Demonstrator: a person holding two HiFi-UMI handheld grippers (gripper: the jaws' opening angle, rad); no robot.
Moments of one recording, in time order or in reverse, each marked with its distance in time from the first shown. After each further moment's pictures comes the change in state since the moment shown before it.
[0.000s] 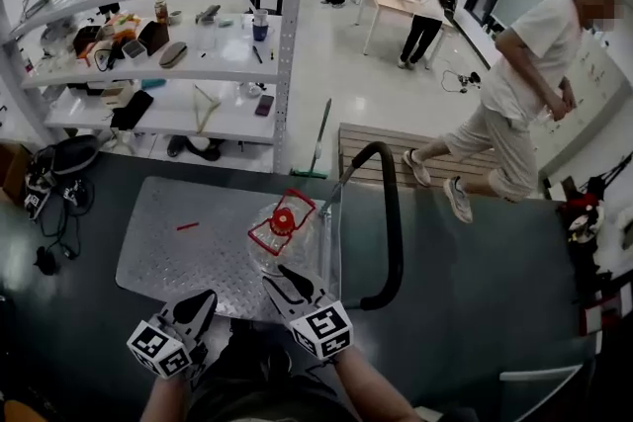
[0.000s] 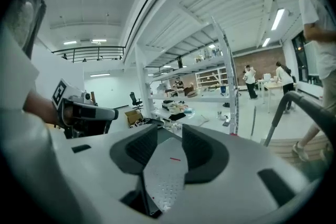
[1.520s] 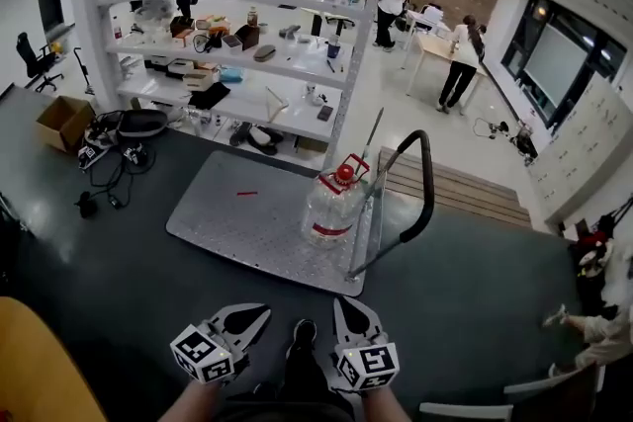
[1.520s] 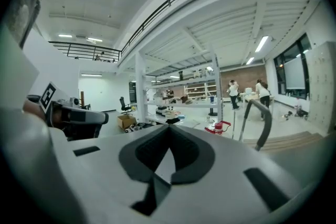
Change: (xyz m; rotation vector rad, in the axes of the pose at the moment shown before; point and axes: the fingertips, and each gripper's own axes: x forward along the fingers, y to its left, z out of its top) left arm -0.275 -0.217 -0.108 0.010 -0.118 -0.069; right arm -0.252 0.256 -0.075 -0.038 -0.120 -0.196
